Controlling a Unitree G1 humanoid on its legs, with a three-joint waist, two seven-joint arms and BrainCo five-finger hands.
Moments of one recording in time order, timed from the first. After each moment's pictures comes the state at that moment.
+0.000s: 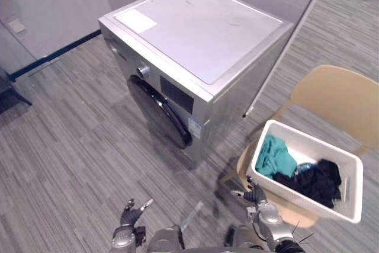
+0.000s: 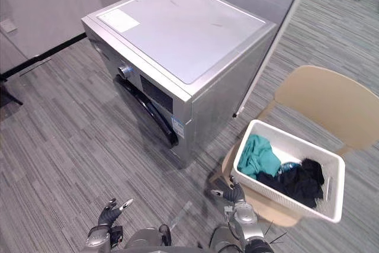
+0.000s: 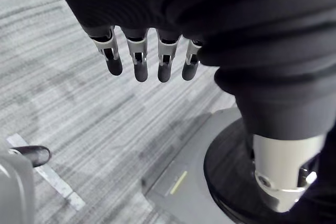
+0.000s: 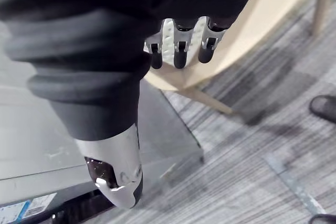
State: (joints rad) left arm 0.04 0.09 -0.02 0.94 -0.11 -0.17 0.15; right arm -0.05 -0.09 0.04 0.85 0.01 -0.13 -0.11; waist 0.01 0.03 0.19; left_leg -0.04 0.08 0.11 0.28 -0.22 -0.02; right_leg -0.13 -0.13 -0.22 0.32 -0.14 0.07
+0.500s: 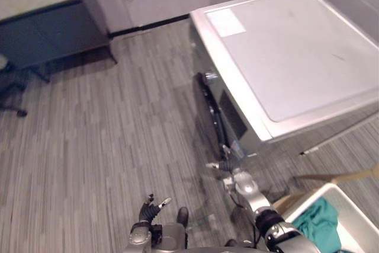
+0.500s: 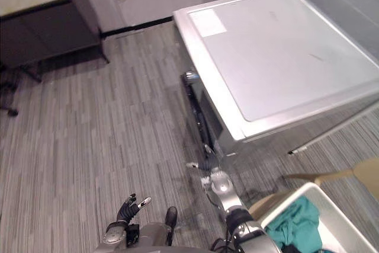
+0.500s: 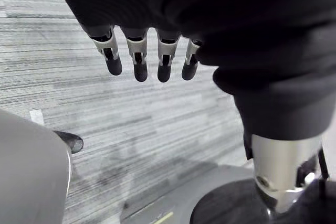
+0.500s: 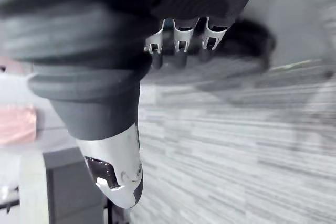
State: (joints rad) left arm 0.07 0.06 -0.07 0.91 -0.08 -0.18 0.15; right arm -0.35 -0.01 0.22 0.83 0.02 -0.15 -0.13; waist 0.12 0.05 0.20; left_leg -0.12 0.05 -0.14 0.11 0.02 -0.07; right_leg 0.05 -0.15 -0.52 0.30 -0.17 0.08
